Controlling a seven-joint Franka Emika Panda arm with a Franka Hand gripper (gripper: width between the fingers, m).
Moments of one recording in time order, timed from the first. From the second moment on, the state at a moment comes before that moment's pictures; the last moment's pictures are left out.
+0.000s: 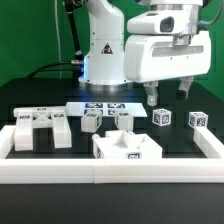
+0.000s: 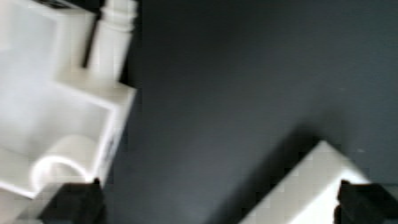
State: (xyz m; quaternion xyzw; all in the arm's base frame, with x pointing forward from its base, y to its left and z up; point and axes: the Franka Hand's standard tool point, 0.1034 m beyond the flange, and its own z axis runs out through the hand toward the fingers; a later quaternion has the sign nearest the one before) arm 0.539 0.070 0.079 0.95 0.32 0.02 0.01
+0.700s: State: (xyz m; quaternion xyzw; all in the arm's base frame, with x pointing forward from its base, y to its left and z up) arm 0.564 0.041 0.065 0.94 0.34 0.03 0.02
